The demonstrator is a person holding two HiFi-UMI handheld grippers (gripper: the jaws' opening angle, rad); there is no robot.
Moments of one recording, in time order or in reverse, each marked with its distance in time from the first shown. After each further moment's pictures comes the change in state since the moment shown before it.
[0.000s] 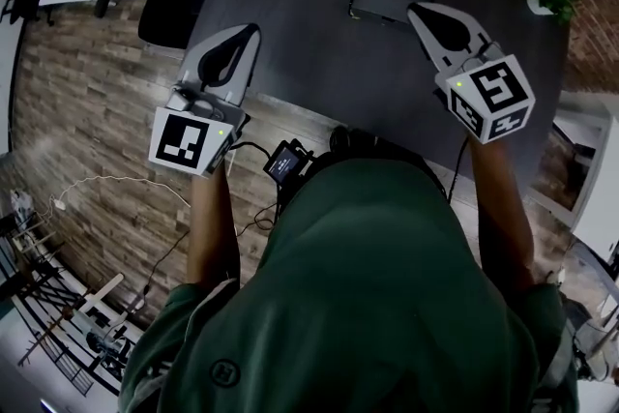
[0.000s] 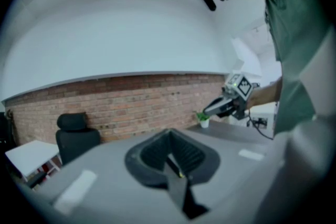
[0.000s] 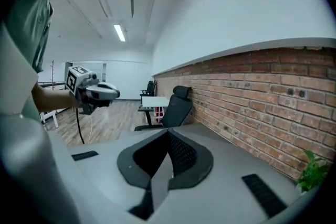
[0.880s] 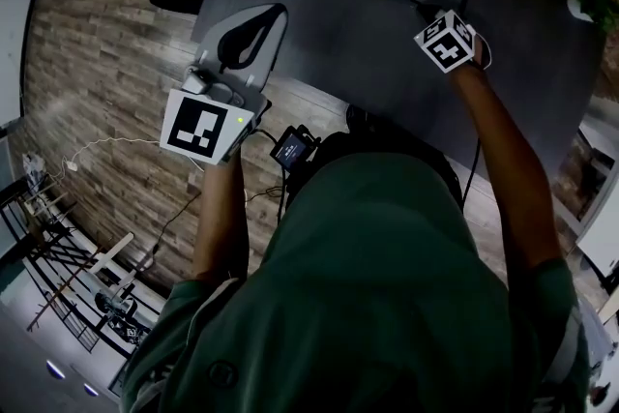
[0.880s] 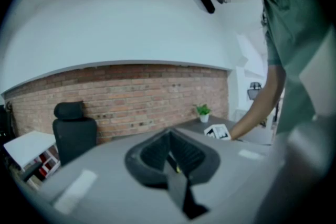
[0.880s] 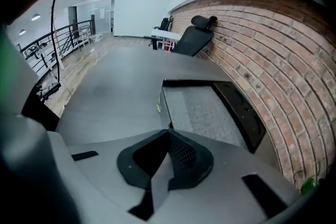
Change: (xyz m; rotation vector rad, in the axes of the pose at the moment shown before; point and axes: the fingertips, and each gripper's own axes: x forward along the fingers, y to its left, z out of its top) left arm 0.028 -0.005 -0.023 -0.047 0.087 -0.010; right arm 0.123 -0.039 -0.266 -0.268 0.651 0.070
